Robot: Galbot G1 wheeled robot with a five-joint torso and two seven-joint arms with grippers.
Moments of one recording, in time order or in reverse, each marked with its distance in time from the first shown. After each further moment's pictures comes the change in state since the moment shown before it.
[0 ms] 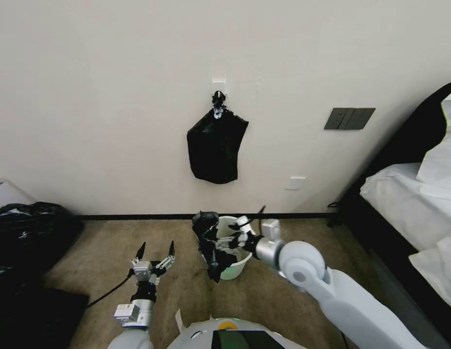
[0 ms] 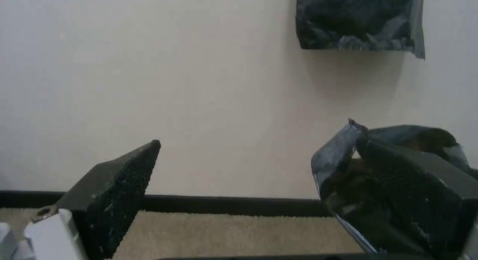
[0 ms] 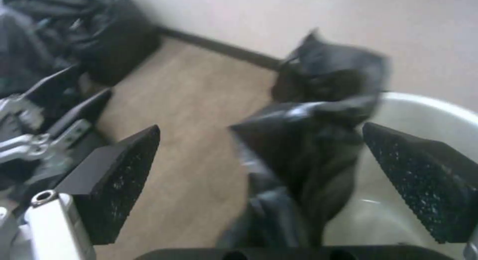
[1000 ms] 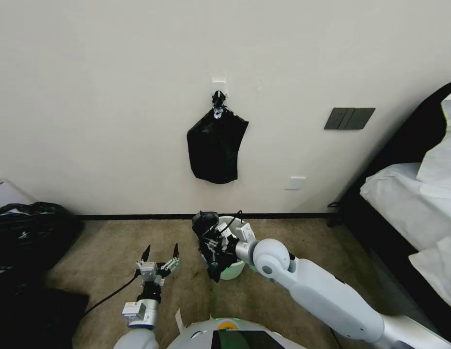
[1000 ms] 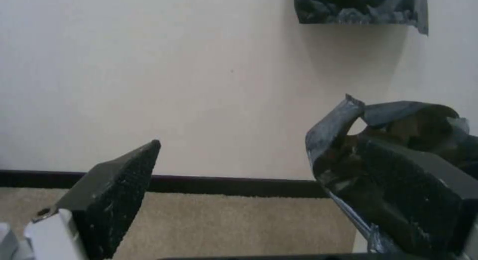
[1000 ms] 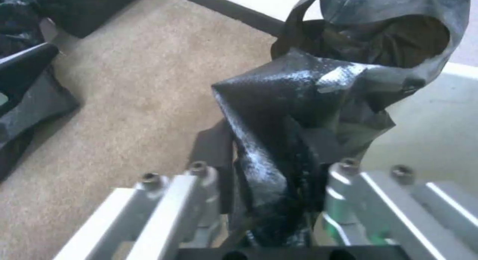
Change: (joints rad) left arm -0.020 -0.012 0.037 0.017 0.013 0.054 -0.018; right arm 0.164 0.065 -0.236 -0.184 -0.088 0.001 0.021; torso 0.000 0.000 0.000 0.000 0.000
